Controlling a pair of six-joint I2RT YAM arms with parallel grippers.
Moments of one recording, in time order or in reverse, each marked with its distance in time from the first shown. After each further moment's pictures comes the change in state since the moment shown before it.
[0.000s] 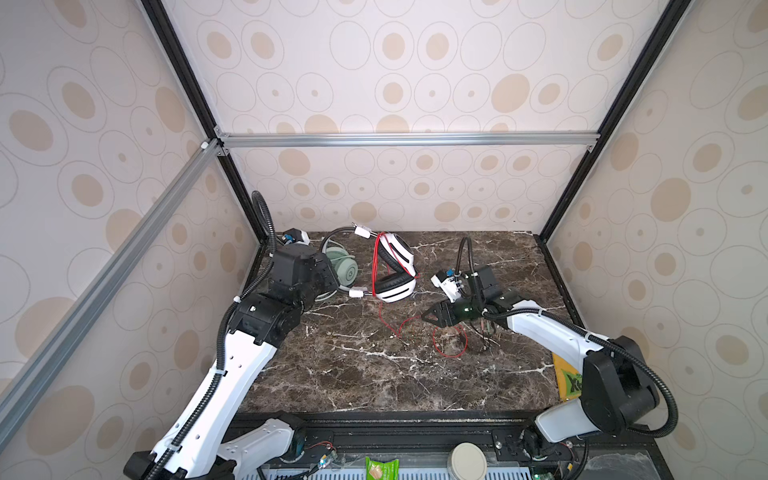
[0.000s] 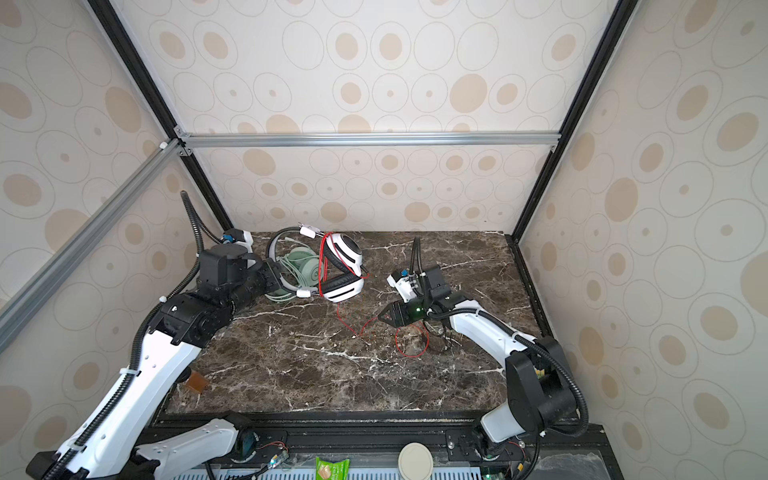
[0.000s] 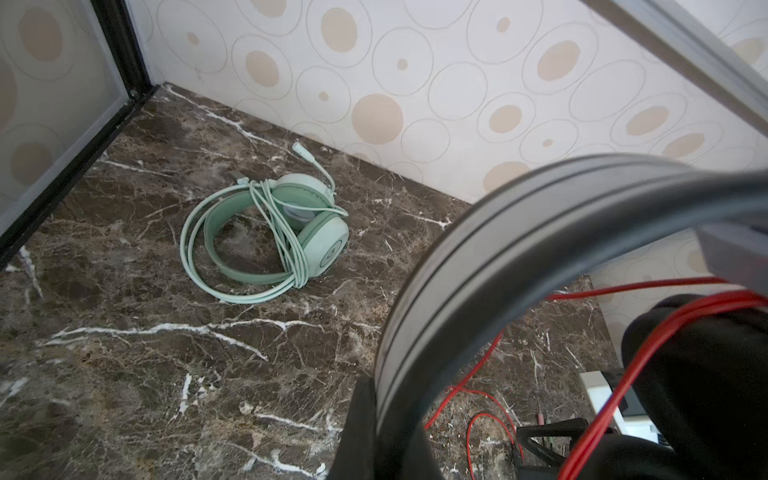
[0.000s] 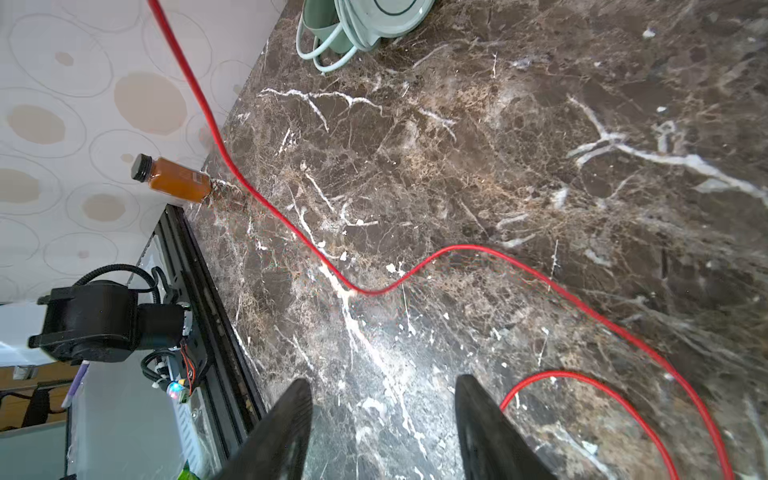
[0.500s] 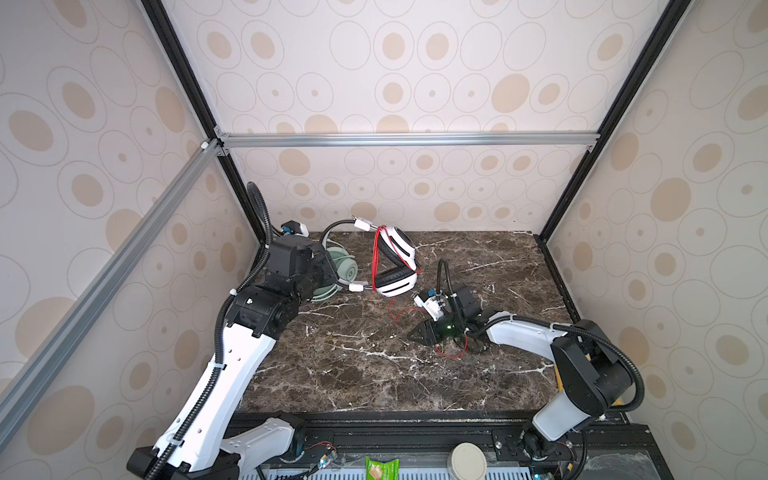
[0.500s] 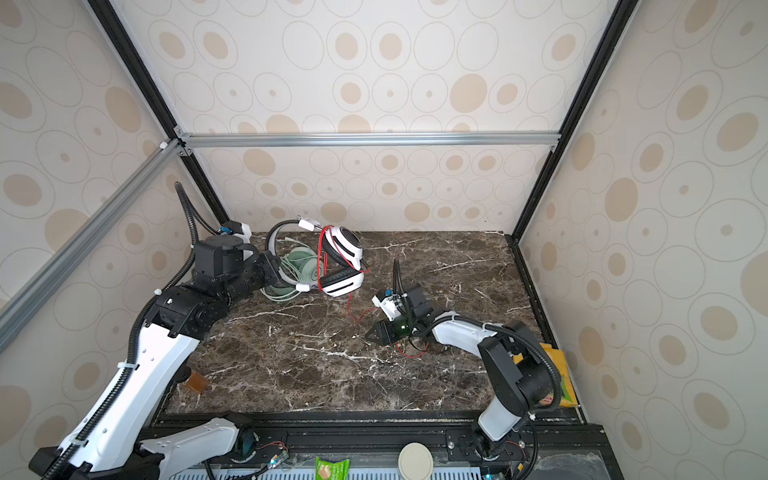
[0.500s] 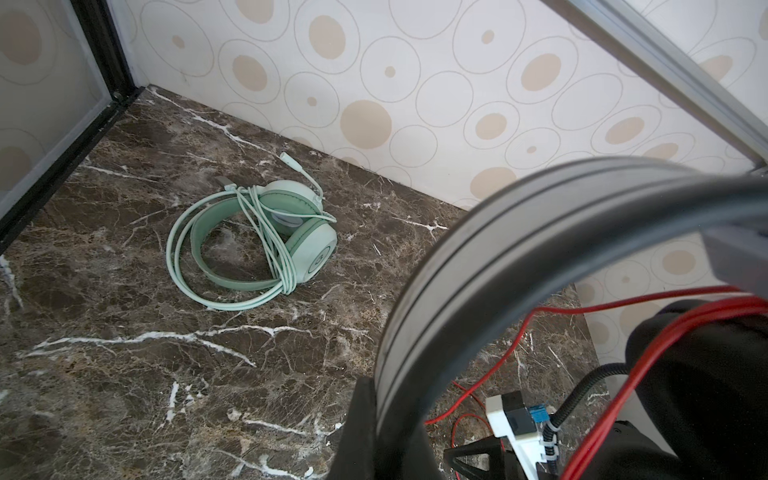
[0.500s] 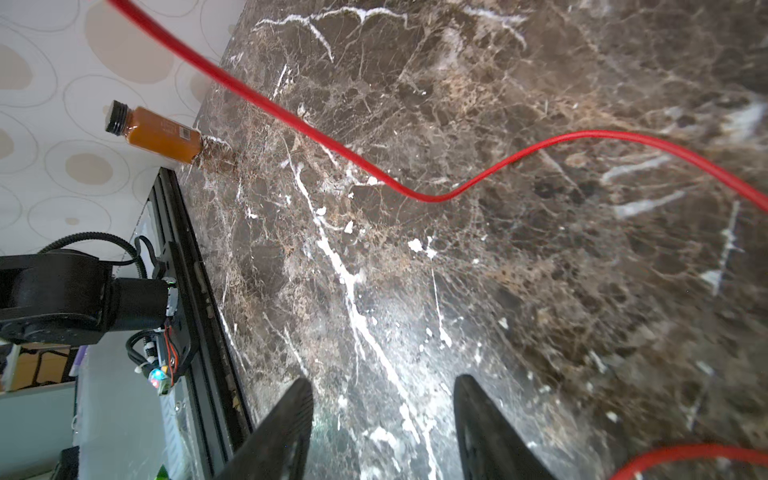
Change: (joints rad) left arm 0.033 0.039 0.087 -0.018 0.047 0.001; right arm 0.133 0.147 -0.104 0.258 0.013 0.057
